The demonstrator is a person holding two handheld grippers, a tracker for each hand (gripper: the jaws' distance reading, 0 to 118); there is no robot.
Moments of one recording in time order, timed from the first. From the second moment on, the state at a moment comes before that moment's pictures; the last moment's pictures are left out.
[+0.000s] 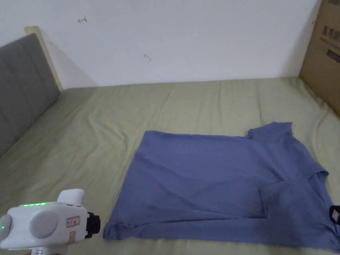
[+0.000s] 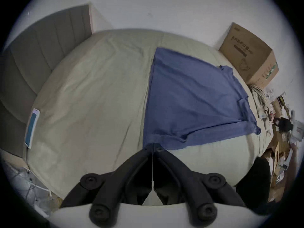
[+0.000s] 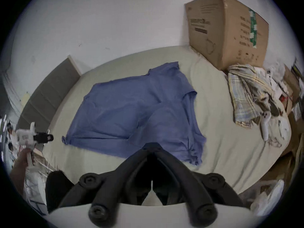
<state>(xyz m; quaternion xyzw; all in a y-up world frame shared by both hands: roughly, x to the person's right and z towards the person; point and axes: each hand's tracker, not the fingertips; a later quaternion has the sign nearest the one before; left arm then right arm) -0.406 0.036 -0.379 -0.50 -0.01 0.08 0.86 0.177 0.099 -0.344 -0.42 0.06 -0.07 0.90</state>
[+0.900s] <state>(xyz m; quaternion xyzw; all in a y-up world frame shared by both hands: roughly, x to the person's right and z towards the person) -0.387 0.047 -0.400 -0.50 -0.06 0.07 0.86 0.271 0.003 -0.402 -0.58 -0.01 -0.08 0.81</state>
